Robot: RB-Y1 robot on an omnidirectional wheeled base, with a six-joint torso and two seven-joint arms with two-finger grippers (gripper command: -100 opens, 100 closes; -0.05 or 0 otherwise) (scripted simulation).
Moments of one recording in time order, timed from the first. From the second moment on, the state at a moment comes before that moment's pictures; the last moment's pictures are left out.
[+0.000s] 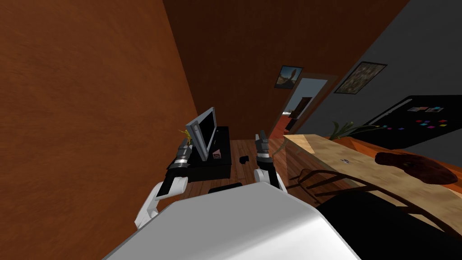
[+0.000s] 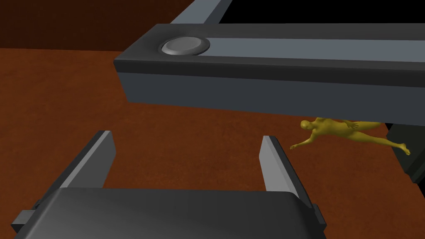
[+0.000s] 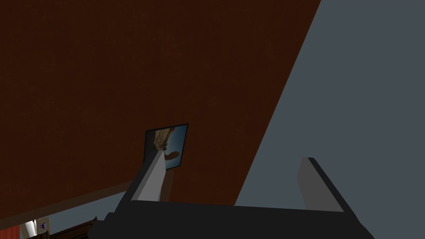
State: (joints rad) left arm 0.32 0.13 0.03 -2.03 -0.07 -0.10 0.13; right arm 0.48 0.03 0.02 -2.23 0.01 -0.45 0.14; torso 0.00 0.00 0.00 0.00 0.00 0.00
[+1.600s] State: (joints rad) left arm 0.17 0.15 0.00 -1.80 -0.01 0.28 0.24; right arm 0.48 0.03 0.02 -2.23 0.01 -0.45 0.14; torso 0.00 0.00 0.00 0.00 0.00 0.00
